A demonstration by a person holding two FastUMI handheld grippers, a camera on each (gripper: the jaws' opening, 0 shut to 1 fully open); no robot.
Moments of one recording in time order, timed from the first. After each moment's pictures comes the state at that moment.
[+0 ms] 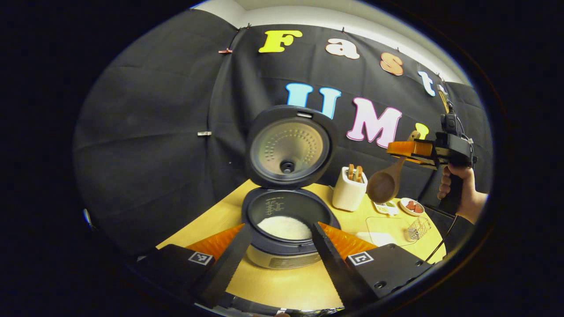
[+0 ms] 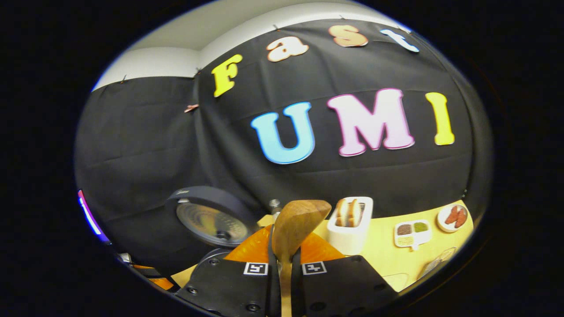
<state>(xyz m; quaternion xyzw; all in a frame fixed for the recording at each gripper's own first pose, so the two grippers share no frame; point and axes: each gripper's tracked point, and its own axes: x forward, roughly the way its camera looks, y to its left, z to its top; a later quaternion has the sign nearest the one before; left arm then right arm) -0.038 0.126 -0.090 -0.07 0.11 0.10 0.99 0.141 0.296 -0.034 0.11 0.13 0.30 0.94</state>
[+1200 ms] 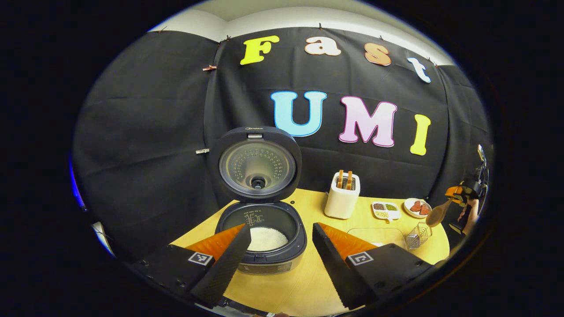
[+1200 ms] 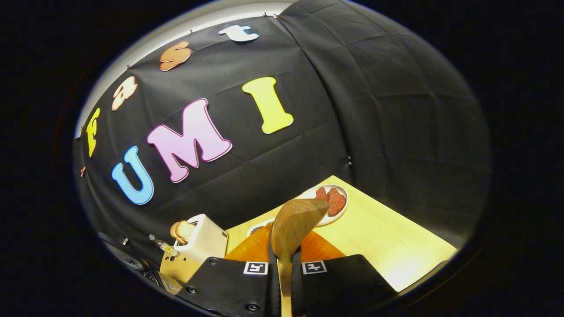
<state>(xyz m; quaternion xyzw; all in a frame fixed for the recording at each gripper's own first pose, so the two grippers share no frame) -0.017 0.042 -0.037 -0.02 0.11 0.16 0.98 0.260 -0.075 -0.166 0.22 0.20 -0.03 0.95</state>
